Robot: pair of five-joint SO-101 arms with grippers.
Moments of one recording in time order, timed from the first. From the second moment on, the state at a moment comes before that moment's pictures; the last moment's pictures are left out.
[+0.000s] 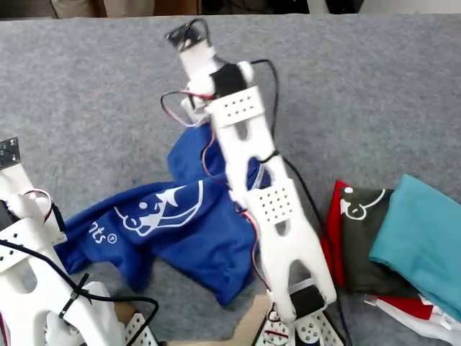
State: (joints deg) left arm -38.9 -47.0 44.2 83.5 -20.5; right arm -25.7 60.0 -88.3 101.1 2.1
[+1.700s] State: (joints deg) left arm -27.5 -12.7 -65.8 93.8 -0.5; right arm -4.9 -2.1 -82.9 75.2 8.0
